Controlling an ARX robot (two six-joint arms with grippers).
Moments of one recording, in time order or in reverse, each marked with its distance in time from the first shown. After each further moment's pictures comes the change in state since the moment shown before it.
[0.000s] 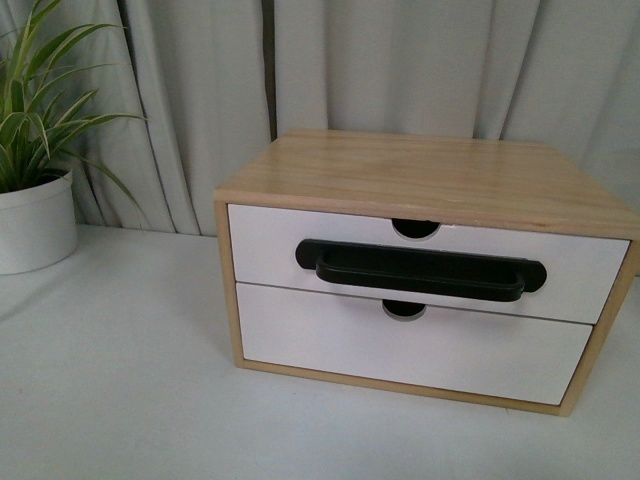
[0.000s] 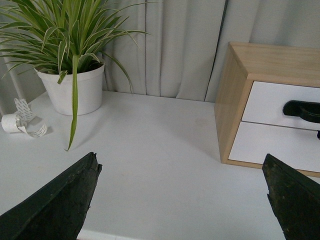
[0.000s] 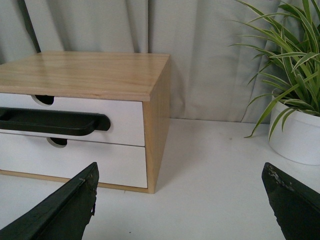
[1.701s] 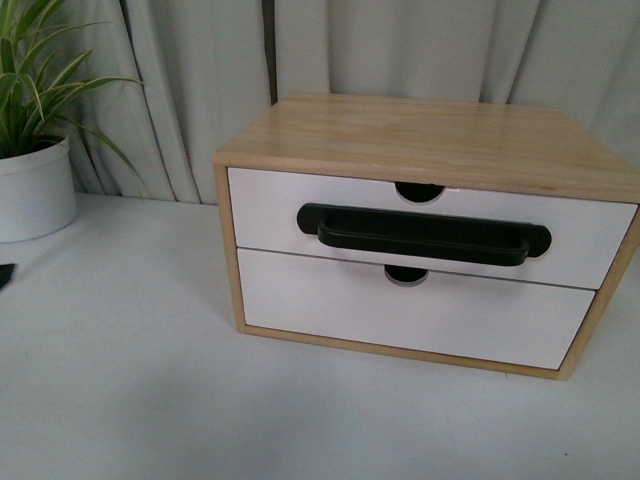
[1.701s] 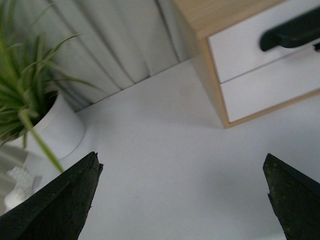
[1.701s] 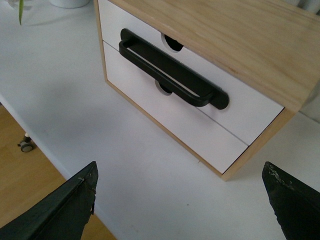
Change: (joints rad) left arm -0.172 0.846 0.319 0.275 0.089 0.537; right arm 0.016 0.734 0.423 -0.105 -0.494 -0.365
